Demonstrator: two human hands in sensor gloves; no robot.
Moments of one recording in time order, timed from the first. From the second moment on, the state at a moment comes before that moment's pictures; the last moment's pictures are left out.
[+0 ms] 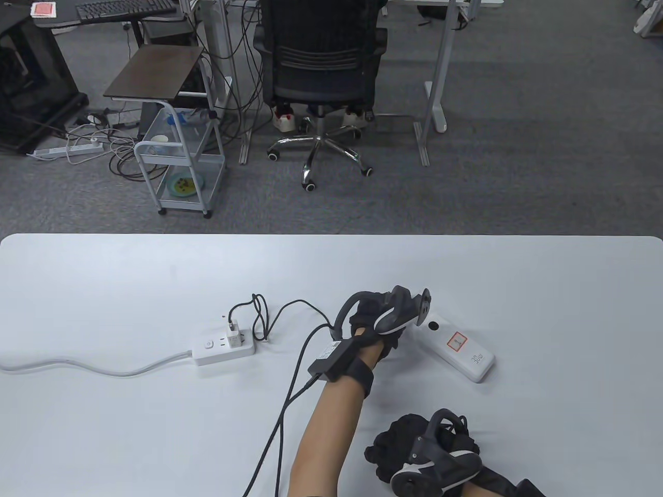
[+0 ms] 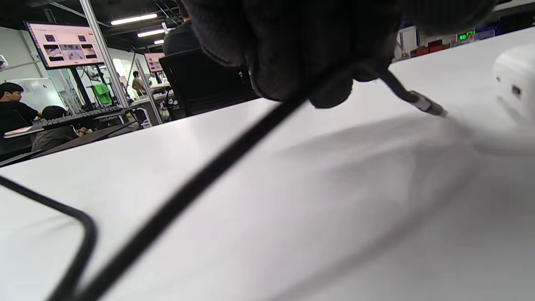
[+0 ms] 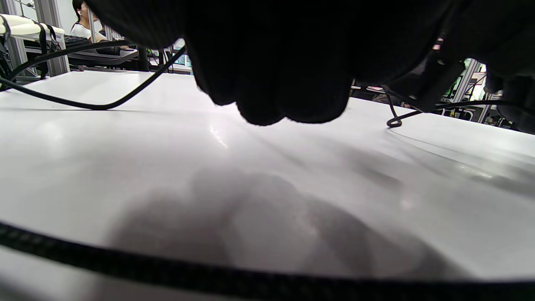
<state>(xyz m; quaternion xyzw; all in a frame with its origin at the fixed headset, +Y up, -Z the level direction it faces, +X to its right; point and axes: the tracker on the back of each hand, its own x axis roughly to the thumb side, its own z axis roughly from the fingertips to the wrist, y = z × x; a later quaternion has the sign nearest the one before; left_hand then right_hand) 0.065 -0.696 -0.452 0.01 -0.11 -0.11 0.99 0.119 -0.729 -0.231 -0.52 0.03 -0.85 0.06</state>
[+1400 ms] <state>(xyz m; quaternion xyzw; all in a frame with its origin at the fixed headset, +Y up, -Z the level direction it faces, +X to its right) -0.153 -0.717 -0.259 0.13 -0.07 -0.03 0.99 0.187 -0.739 -0.302 -0.27 0.03 -0.96 0.02</state>
